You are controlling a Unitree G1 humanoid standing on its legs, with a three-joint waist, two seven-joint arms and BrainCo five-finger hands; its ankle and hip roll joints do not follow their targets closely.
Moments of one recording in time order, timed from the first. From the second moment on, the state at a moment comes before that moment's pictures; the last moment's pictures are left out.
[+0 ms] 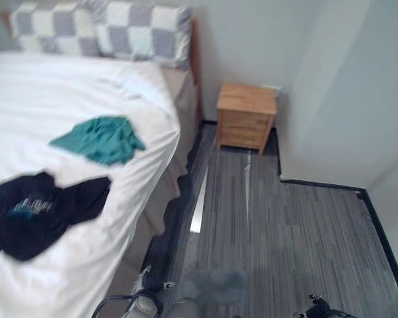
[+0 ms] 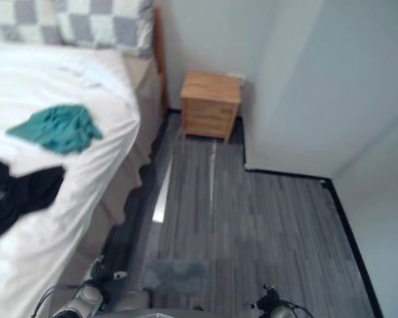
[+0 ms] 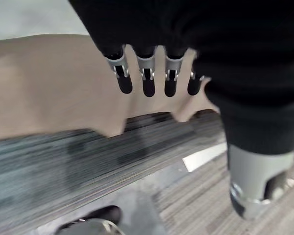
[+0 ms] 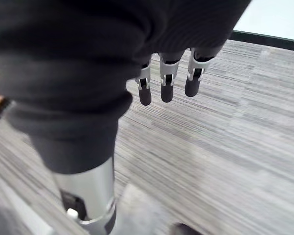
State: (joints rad) left arm -0.08 0.22 -0.27 1.14 0.20 -0.06 0.23; right arm -0.01 -0.34 0.35 1.15 -0.13 0.00 -0.18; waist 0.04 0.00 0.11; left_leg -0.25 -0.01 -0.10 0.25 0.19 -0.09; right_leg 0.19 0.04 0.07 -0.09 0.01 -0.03
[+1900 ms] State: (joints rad) left arm -0.03 0.31 -0.21 1.20 0.17 -0.02 0.16; right arm -0.18 -0.34 0.20 1.15 0.02 0.02 -0.13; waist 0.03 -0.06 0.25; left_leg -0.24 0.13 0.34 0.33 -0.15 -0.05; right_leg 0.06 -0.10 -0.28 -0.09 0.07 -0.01
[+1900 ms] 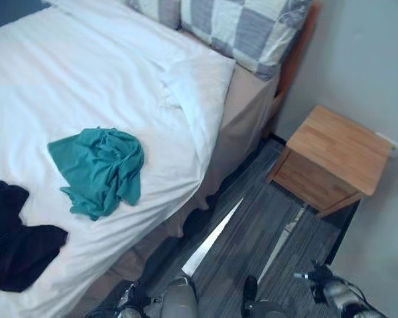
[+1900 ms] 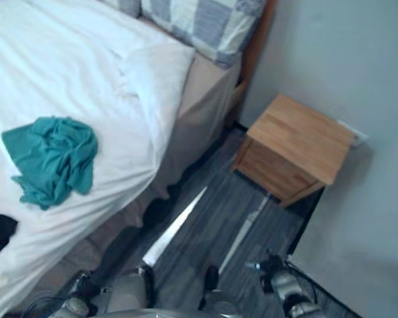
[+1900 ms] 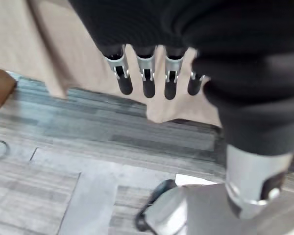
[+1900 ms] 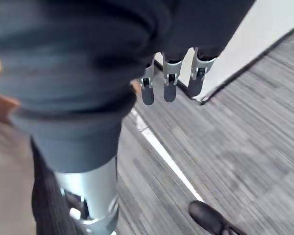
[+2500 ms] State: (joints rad) left arm -0.08 0.41 -0.25 1.20 0.18 -0.03 0.16; right arm -0.10 -0.54 0.01 1.07 0.04 0.00 -0.20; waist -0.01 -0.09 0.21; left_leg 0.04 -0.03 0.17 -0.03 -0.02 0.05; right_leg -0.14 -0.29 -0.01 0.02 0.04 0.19
